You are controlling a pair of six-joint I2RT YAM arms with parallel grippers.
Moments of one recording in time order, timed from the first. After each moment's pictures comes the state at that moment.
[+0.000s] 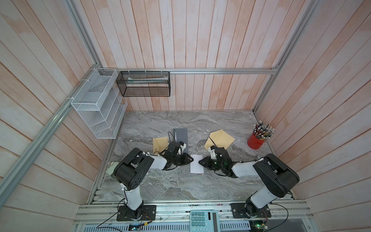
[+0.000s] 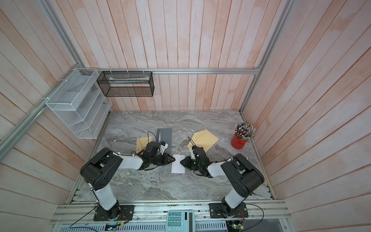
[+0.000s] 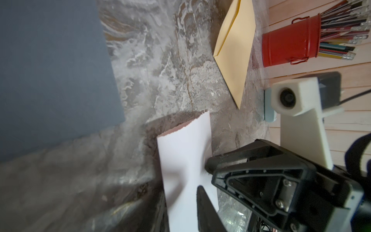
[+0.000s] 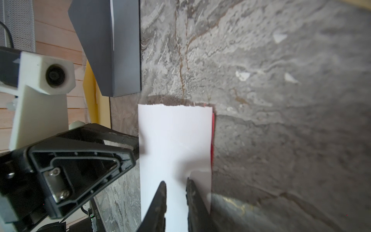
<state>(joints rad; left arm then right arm) -0.60 1.81 0.72 0.36 0.56 -0.76 0.60 1.63 0.46 0.46 -0.40 0.92</state>
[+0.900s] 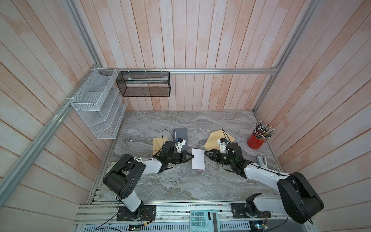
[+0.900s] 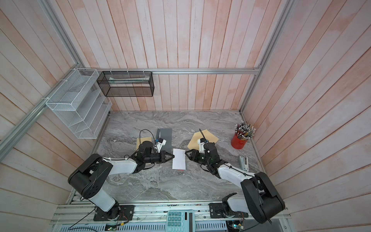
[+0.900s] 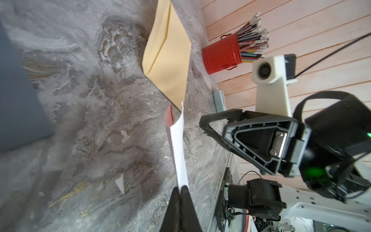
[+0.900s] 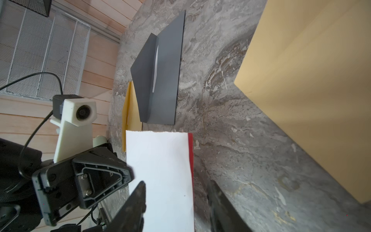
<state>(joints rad) -0.57 1.65 0.61 0.59 0.69 -0.82 0.45 1.29 0.46 0.28 -0.45 0.78</state>
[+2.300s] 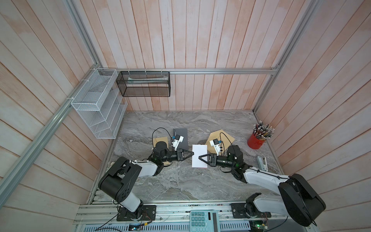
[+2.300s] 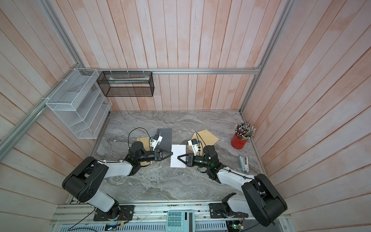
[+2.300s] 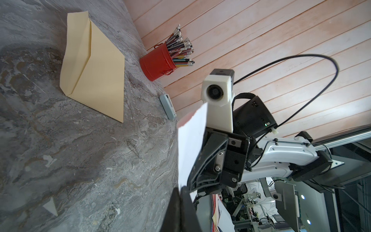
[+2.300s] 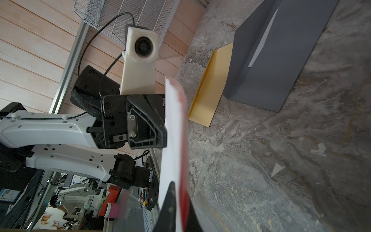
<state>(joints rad) -0.51 1.60 0.55 0.92 0.92 -0.95 0.54 1.27 0.39 0.61 -0.76 0.83</state>
